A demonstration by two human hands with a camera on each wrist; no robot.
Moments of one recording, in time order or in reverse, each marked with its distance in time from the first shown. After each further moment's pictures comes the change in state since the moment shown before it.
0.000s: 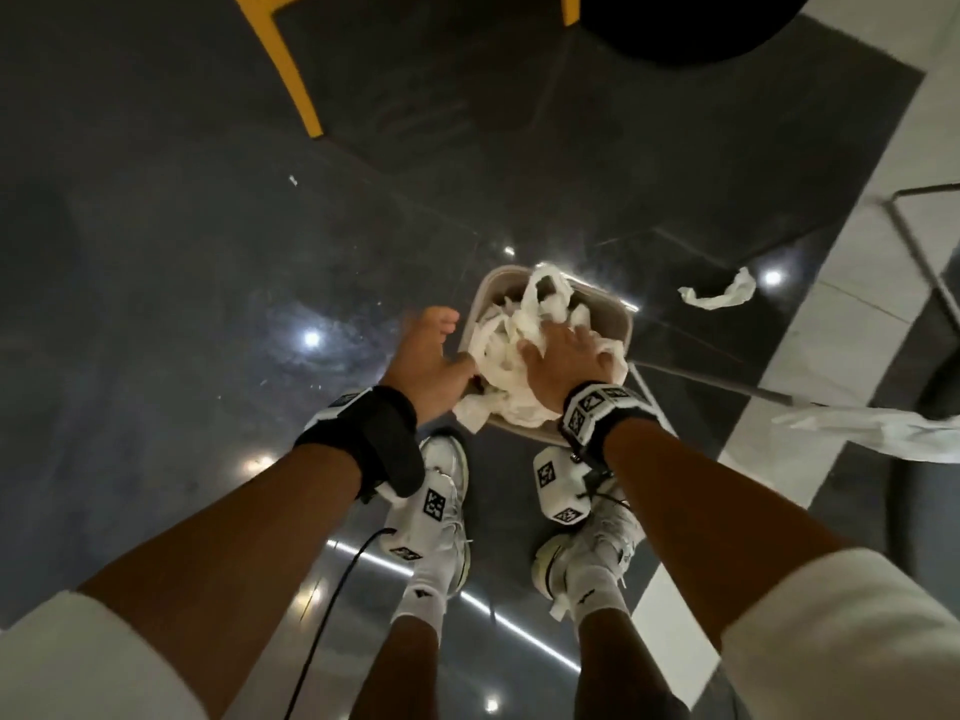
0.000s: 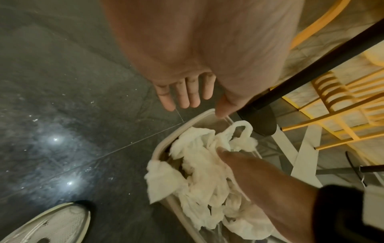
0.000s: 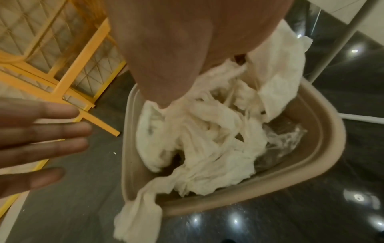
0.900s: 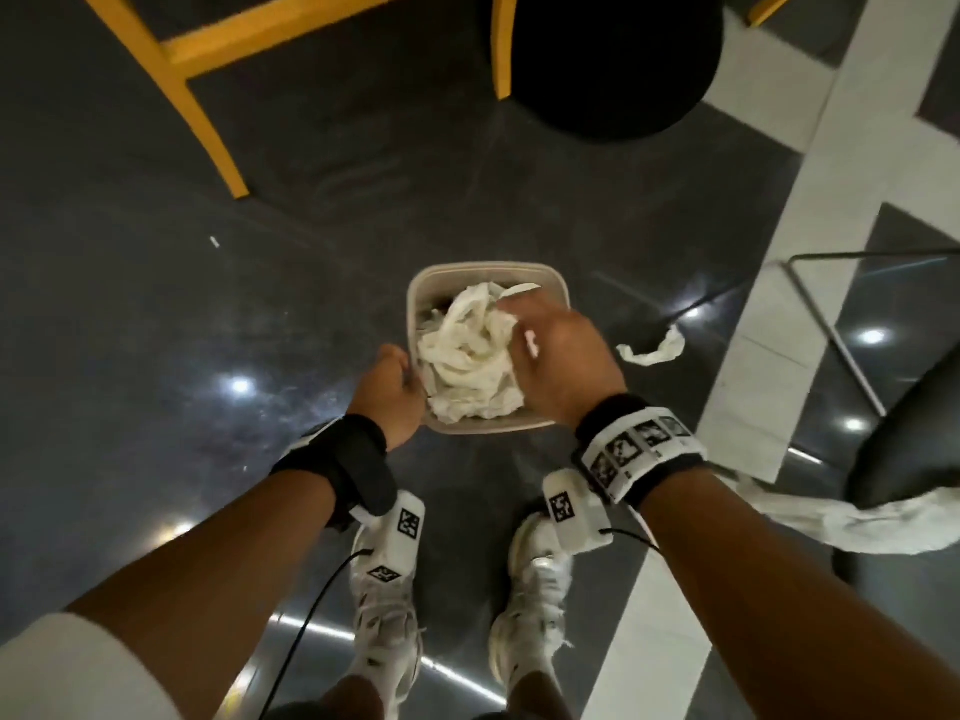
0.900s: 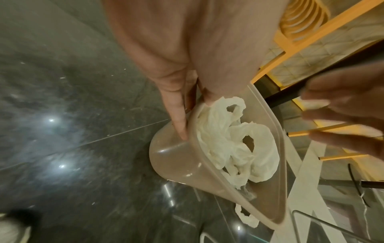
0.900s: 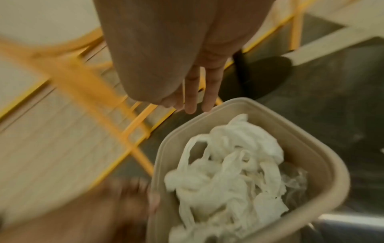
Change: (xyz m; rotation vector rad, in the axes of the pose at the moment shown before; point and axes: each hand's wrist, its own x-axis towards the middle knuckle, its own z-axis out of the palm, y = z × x) left_hand 0.082 0.014 0.011 0.013 -0.013 -0.039; right_hand 0.022 -0.014 -0.109 0.043 0.428 -0.542
